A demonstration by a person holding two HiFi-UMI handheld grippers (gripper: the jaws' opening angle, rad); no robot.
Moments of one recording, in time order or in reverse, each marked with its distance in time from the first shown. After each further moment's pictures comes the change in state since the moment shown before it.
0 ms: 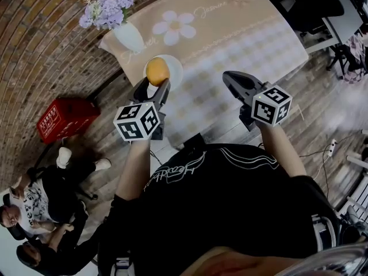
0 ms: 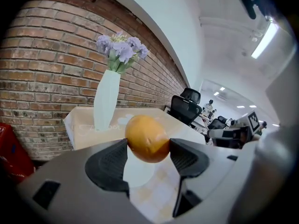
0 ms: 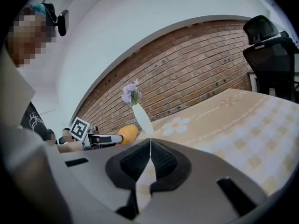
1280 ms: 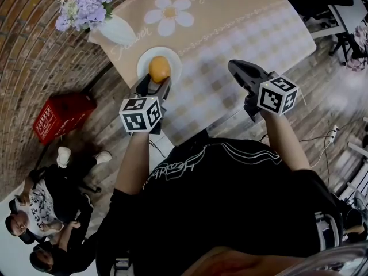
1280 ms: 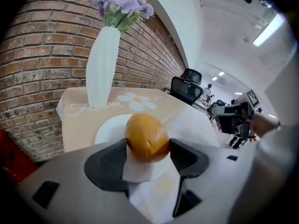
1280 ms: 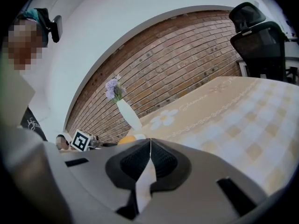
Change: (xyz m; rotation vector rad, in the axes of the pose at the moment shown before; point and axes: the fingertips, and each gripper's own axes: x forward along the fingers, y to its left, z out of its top) left arm 0.060 0.033 -0.066 0.067 0.189 -0.014; right arm 0.023 -0.058 -0.024 0.116 0.042 -0.056
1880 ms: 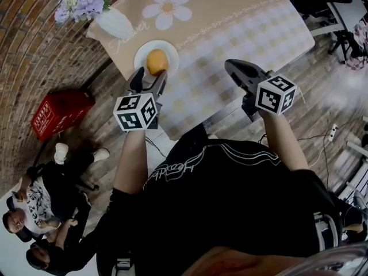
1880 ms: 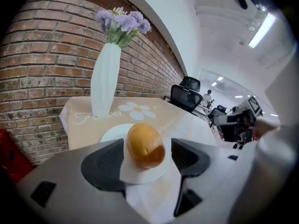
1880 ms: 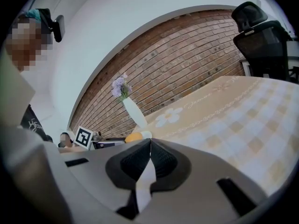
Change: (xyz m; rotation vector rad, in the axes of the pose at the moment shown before) left arm -0.018 -0.004 0.011 0.012 -0.106 0.019; right arm -0.010 0.018 -0.015 -0.018 0.005 0.036
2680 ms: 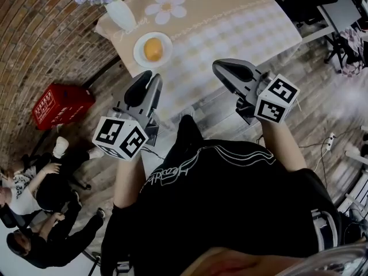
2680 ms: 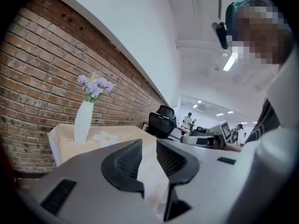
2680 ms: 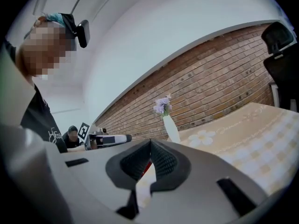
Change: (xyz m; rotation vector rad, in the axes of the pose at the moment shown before) left arm -0.161 -0.140 0.060 0.018 -0.313 -0.209; right arm -0.089 0.135 0.029 -0.235 -0.163 0.258
